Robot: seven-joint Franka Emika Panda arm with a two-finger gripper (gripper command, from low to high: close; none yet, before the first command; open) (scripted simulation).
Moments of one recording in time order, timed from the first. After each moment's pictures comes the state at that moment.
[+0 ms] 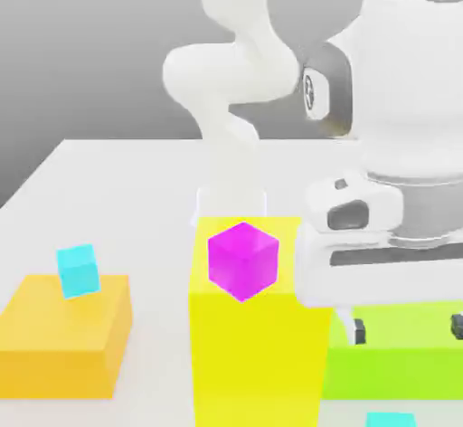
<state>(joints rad) 0.21 0.27 0.08 -2.16 0.02 2.54 1.11</state>
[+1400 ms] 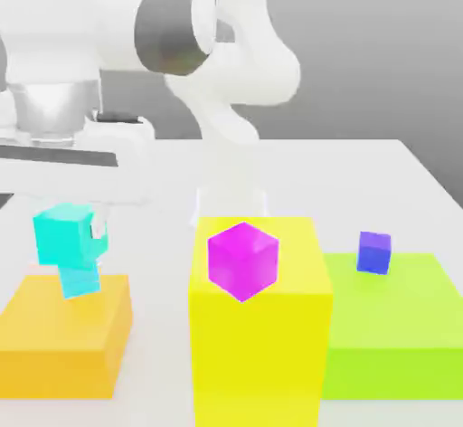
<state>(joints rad) -0.28 -0.29 -0.24 -2.57 -0.01 2.41 0.60</state>
